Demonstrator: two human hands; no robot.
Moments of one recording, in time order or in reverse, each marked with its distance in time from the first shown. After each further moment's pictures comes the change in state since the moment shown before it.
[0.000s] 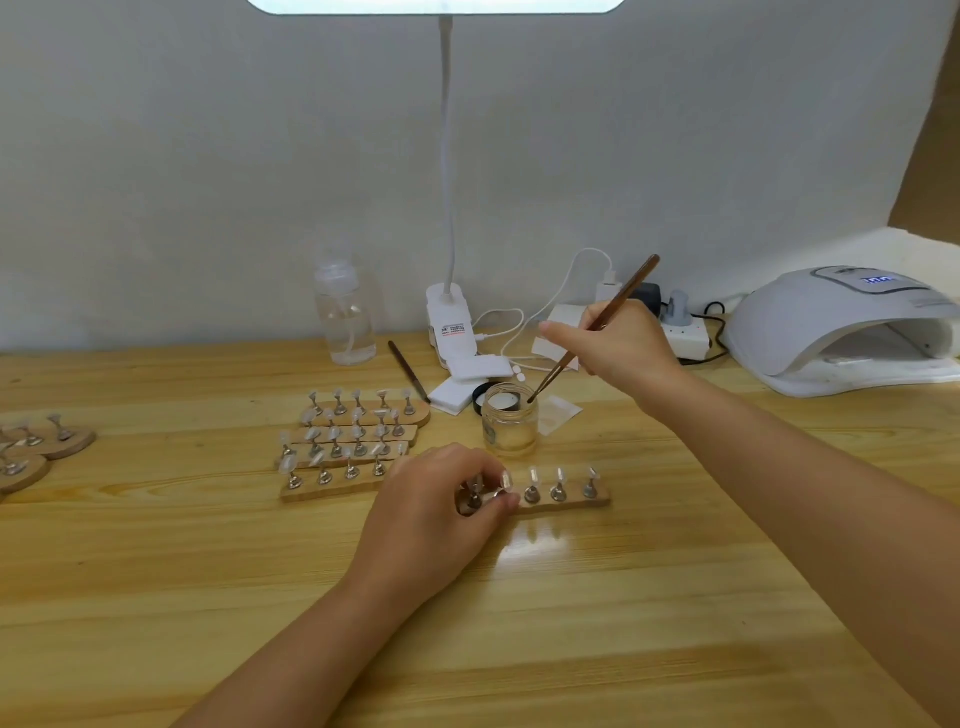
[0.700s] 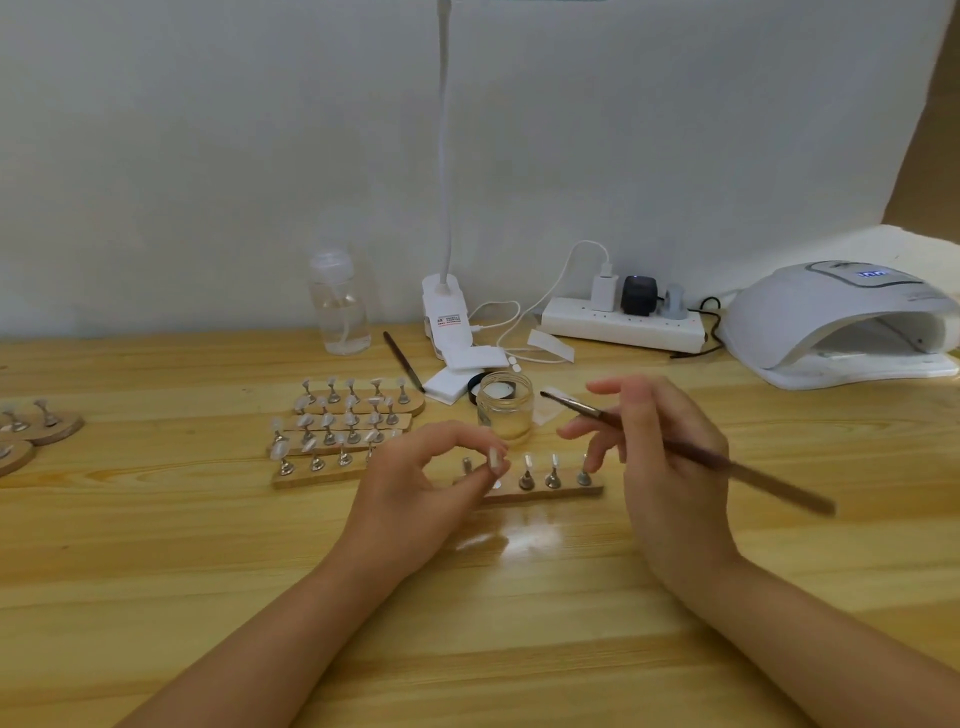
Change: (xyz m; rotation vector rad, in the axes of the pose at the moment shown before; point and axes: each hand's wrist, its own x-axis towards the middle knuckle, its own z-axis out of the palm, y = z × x) left_hand -0.001 -0.001 -0.003 -0.301 0.146 0.080; right_hand -0.114 0.007 0.008 0.561 0.211 -0.297
